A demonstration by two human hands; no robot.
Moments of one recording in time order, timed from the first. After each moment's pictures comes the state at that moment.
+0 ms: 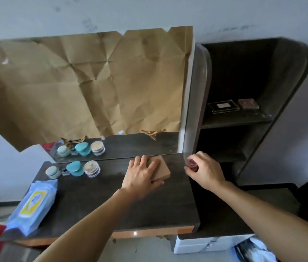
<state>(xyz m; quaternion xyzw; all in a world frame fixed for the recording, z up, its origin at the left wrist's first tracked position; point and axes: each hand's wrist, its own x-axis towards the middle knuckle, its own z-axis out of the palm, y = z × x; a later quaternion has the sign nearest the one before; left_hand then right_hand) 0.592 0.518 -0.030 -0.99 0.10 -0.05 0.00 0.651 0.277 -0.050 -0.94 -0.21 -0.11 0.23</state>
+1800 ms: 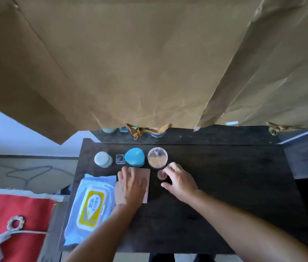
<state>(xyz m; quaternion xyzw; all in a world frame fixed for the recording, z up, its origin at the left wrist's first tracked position) 0.621 0.883 -0.213 -0.96 -0.23 0.12 -0.10 0.691 0.710 -0.232 -0.92 -0.27 0.18 0.22</state>
